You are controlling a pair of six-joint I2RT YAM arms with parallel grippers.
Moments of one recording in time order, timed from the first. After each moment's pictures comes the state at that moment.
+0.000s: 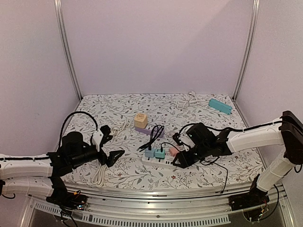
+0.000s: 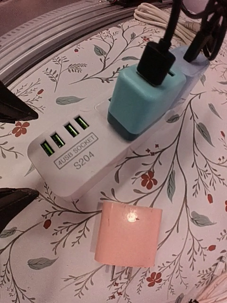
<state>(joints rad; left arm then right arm) -0.78 0.91 0.23 0.39 0.04 0.06 0.92 1.58 0.79 -0.16 -0.19 0.42</state>
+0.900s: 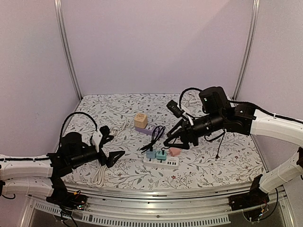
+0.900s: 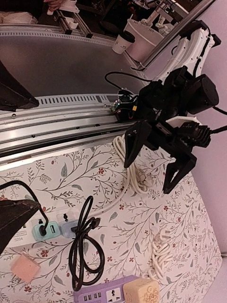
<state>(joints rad) -0.77 0.91 0.21 0.43 0.10 0.06 0.92 1.34 1.12 -0.34 -0.57 0.12</state>
